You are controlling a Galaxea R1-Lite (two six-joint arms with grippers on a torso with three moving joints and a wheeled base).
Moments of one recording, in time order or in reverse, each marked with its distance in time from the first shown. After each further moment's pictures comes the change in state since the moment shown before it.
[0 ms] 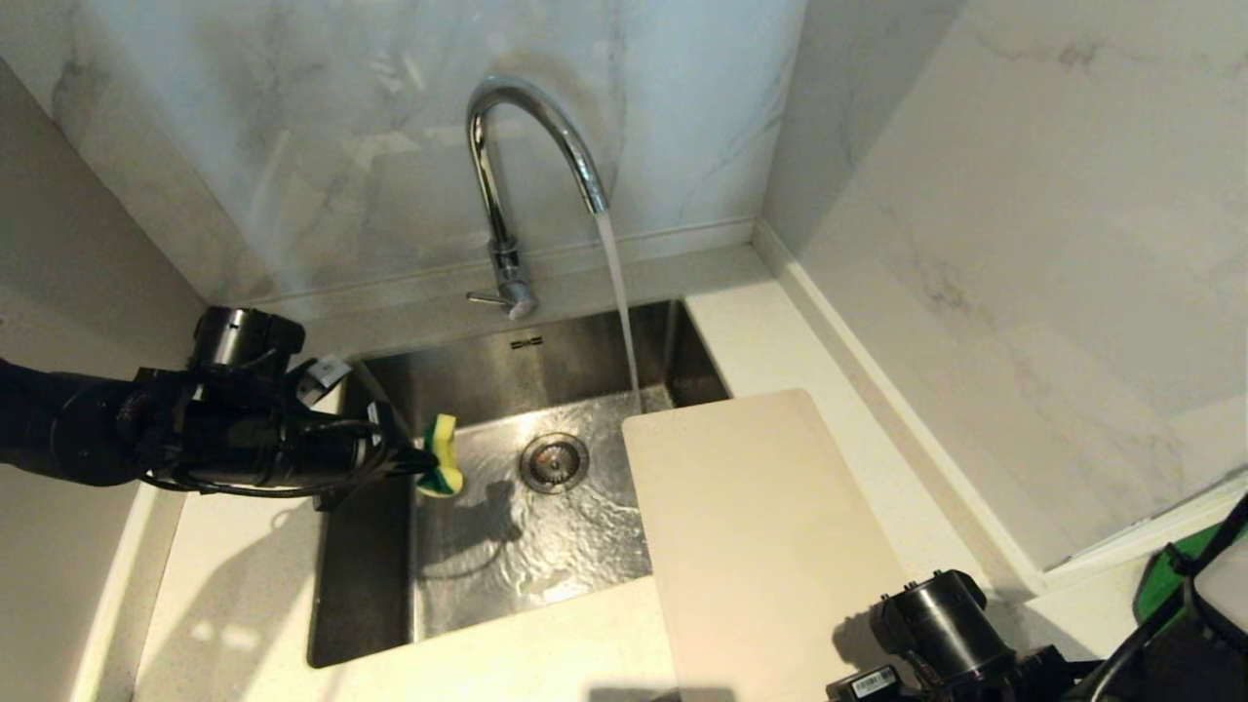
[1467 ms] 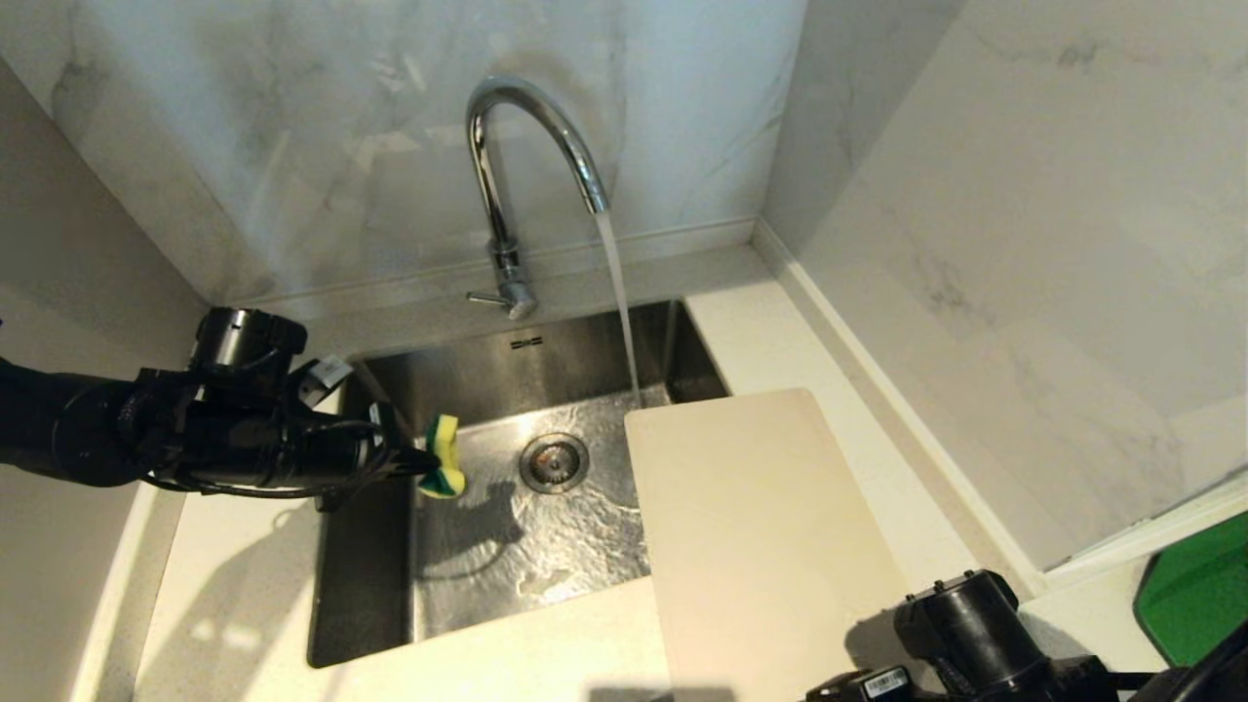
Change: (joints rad) left arm -0.006 -0.001 0.001 0.000 -0.003 0.000; right arm 0.000 -0.111 0.034 0.002 0.057 0.033
